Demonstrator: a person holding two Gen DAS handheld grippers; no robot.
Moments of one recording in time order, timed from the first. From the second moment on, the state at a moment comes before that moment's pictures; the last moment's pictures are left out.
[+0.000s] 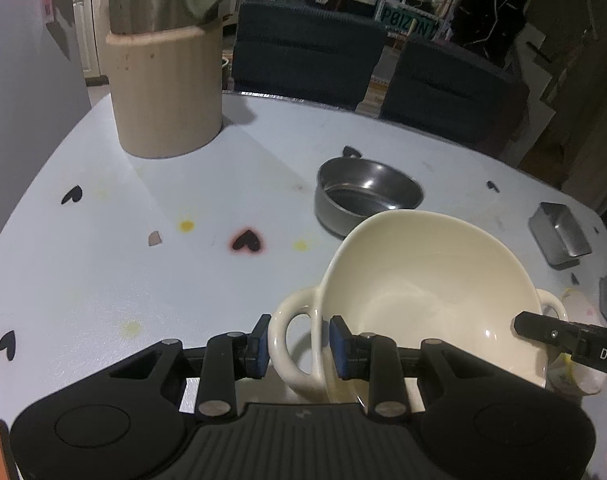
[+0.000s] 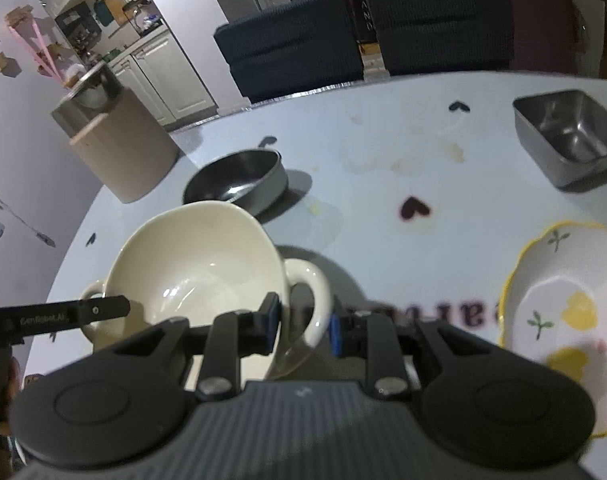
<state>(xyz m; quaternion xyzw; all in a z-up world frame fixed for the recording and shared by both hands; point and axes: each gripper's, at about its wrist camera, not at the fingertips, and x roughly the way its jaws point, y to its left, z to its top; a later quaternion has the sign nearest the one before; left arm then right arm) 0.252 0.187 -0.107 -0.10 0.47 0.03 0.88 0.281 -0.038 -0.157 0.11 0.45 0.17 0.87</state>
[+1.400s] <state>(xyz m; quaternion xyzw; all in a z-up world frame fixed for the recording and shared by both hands) 0.130 0.074 -0.087 -0.09 0.48 -0.02 0.87 0.151 -0.140 -0.128 0.11 0.47 0.13 0.86</state>
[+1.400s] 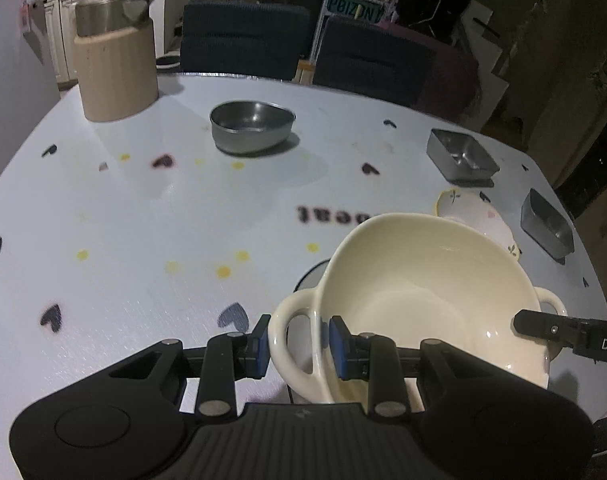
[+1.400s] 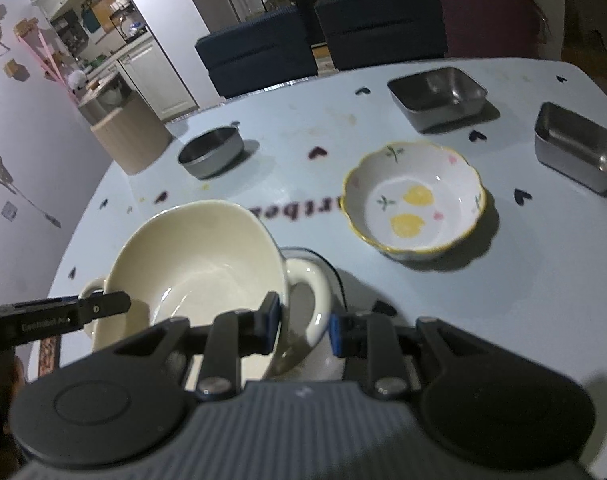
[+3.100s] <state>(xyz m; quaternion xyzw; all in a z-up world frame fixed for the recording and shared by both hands) 0.171 0.066 -0.133 -0.06 0.55 0.00 0.84 0.180 -0.126 -0.169 0.07 0.54 0.09 0.83</state>
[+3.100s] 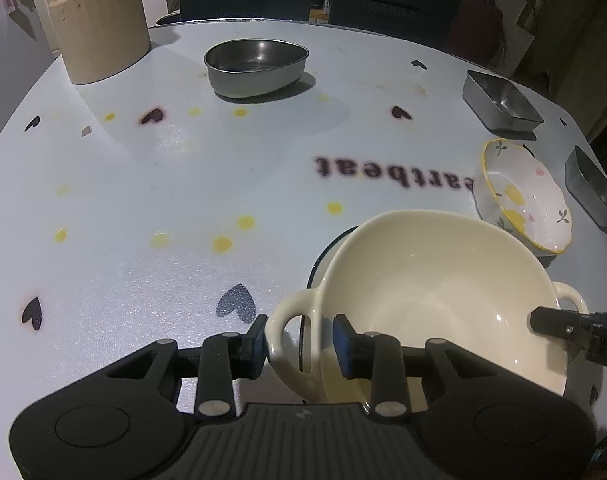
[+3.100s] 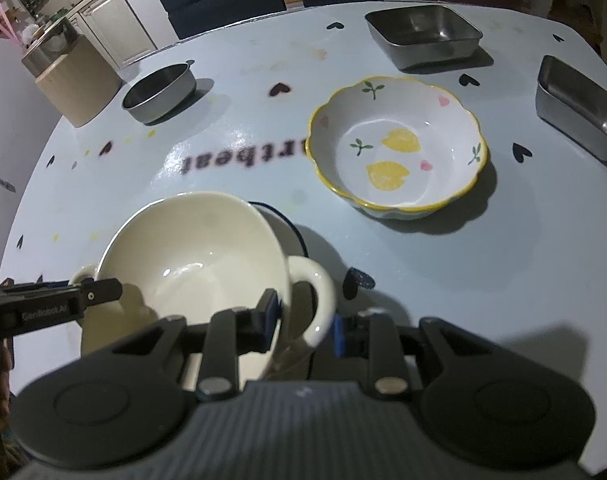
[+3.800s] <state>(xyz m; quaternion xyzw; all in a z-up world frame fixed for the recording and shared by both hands) 0.172 0.067 -0.136 -0.06 0.55 0.00 0.83 0.183 -0.116 -0.168 0.04 0.55 0.09 0.83</state>
